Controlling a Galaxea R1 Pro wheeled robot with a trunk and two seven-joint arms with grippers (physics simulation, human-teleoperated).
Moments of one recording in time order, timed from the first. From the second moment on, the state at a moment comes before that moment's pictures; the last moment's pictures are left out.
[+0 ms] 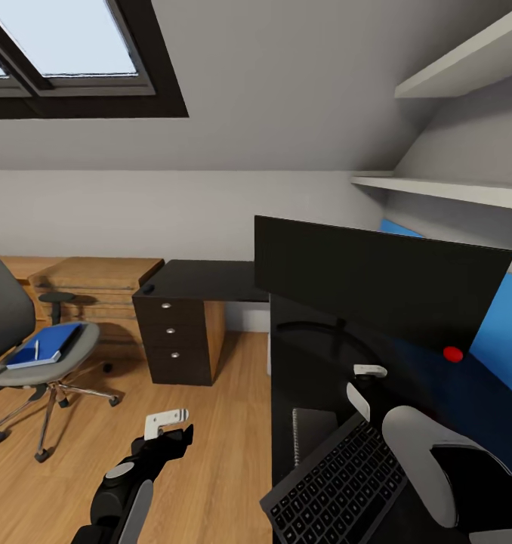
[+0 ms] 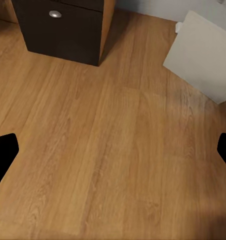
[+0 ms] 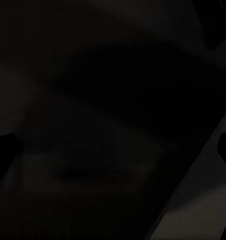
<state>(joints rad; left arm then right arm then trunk) -0.11 -0.09 -0.06 -1.54 0.17 0.63 0.24 -0.96 -0.02 -0.01 -0.18 -0.05 0.37 -0.31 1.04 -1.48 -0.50</state>
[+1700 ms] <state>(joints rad) -0.11 -0.09 -0.06 -1.52 0.17 0.63 0.24 -0.96 -0.02 -0.03 -0.18 -0.05 0.35 -0.36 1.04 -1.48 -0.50</state>
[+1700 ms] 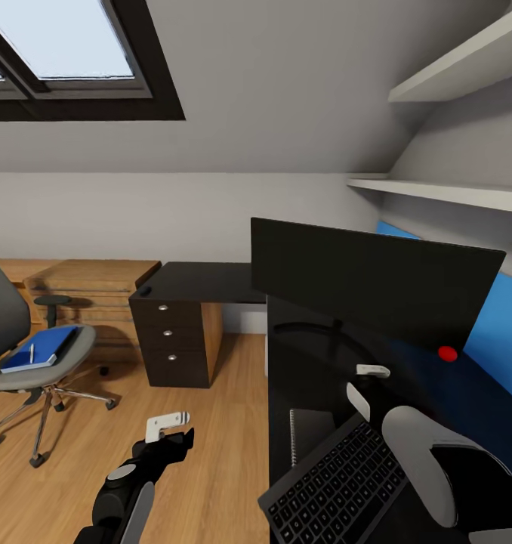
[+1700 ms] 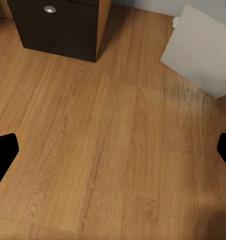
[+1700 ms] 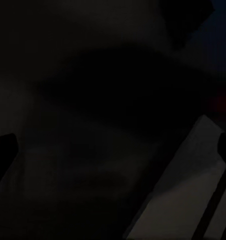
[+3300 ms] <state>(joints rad) -0.11 -0.09 -0.06 -1.52 0.17 0.63 0.24 -0.96 -0.01 -0.03 -0.17 -0.04 0.38 -0.39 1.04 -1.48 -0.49</state>
